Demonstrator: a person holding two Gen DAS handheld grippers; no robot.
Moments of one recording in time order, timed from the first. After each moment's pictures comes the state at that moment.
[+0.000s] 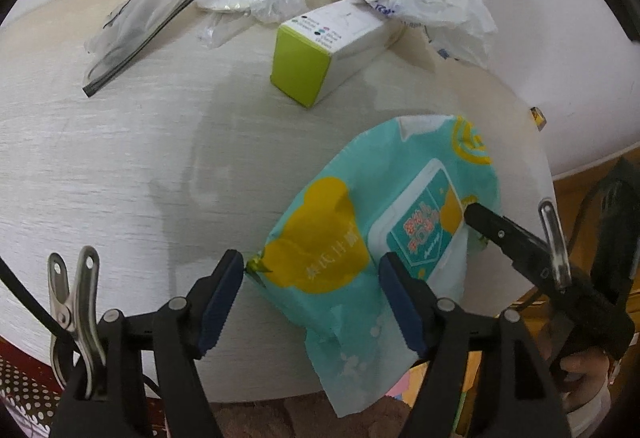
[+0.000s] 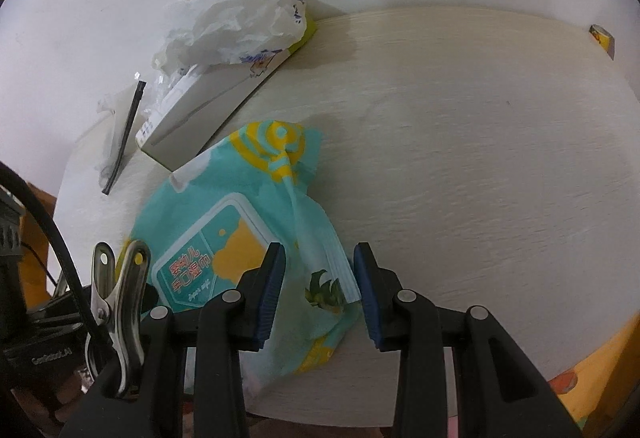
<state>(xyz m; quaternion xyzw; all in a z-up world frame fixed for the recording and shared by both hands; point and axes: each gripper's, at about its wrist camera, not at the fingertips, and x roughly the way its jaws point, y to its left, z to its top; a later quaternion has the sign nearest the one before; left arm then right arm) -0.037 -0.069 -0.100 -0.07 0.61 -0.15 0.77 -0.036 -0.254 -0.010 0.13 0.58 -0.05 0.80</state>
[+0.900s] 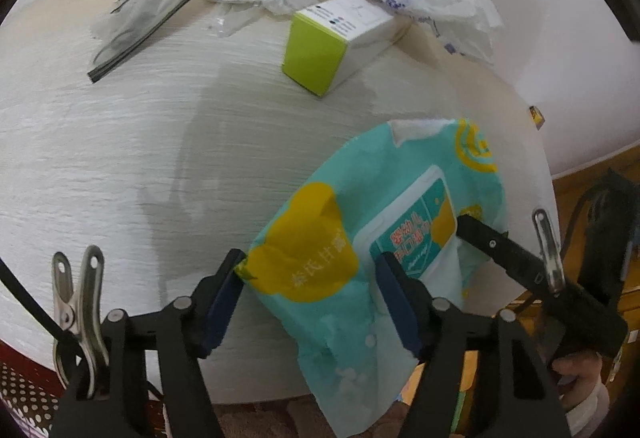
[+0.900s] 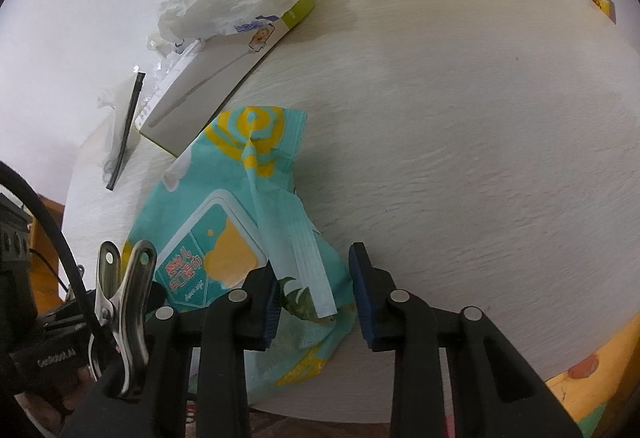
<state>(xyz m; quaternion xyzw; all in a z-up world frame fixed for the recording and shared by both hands) -0.024 -0.069 -0.120 -0.08 0.61 -0.16 0.77 -0.046 -0.257 -0.030 0.18 0.59 -0.03 0.79</state>
